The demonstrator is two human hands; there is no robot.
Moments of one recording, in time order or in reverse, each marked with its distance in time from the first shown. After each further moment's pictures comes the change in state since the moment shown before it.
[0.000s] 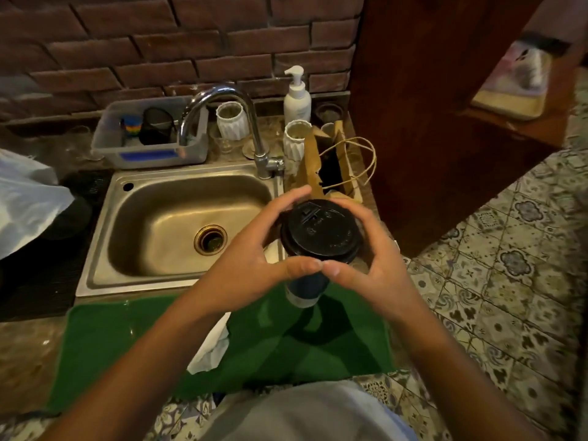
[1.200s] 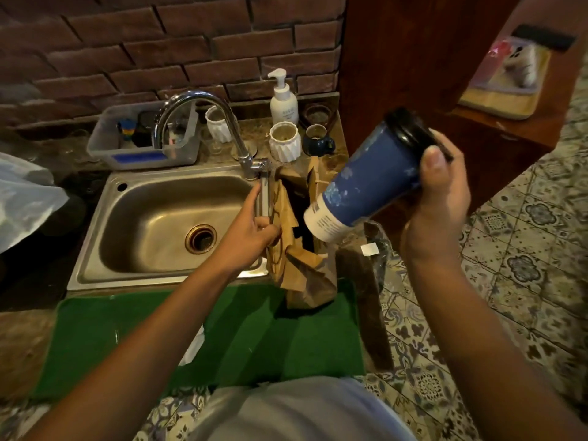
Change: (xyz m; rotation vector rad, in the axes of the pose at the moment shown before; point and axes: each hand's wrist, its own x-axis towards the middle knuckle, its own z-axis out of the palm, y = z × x) left_hand 0.072 -0.049 0.046 -0.009 0.248 -0.396; right_hand 0.030 -0.002 -0.107 0.254 0.621 -0.051
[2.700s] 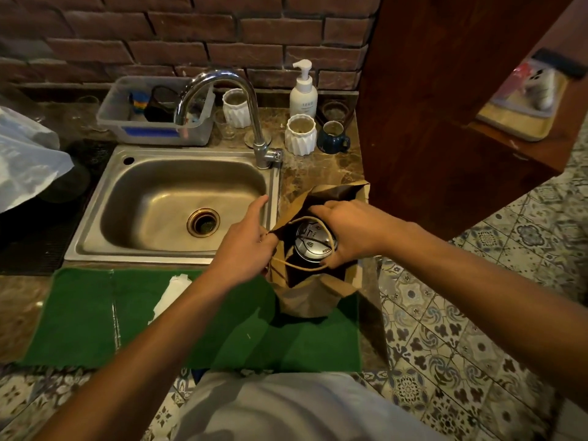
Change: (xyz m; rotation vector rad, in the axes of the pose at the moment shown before) left_hand -0.040 -0.004 -0.011 0.314 0.132 -0.025; right_hand 0.025 0.064 0.061 -1.466 -1.341 -0.419
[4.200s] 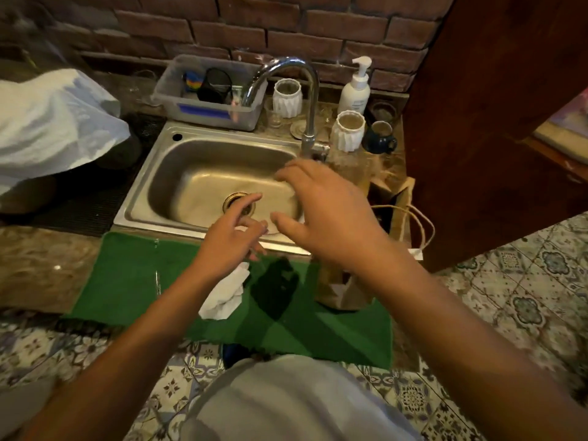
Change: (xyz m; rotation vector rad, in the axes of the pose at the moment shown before) left_hand -0.026 -0.103 -0.064 -0.409 0.159 -0.025; right_hand 0.019 -0.163 -0.065 0.213 0.424 0.030
